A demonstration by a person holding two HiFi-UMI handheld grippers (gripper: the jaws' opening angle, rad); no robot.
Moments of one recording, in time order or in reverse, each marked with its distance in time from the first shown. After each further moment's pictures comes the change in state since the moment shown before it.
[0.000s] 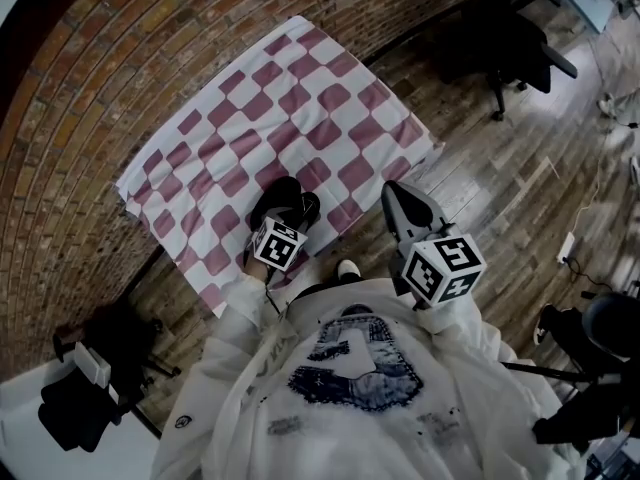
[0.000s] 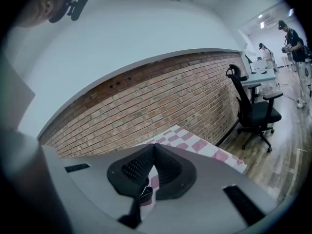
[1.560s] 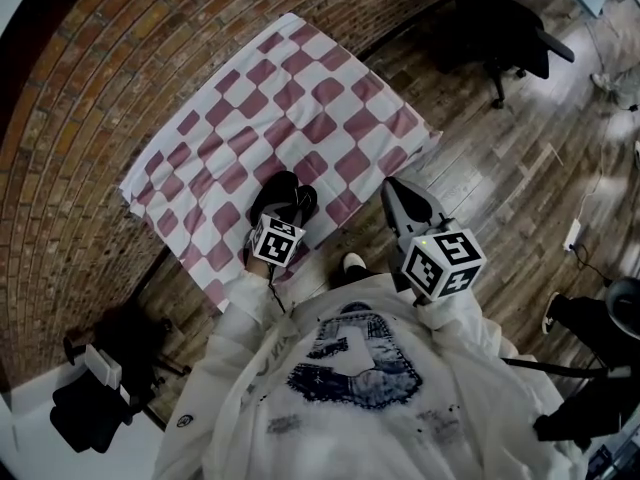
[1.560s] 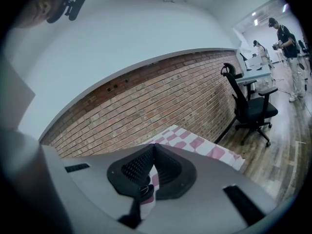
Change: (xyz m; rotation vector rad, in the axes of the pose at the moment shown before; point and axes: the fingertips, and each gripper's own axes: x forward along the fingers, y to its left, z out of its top) left arm -0.012 0.002 0.006 -0.004 -0.016 0.065; right arm -0.017 -0.006 -0.003 0.053 -0.008 -0.014
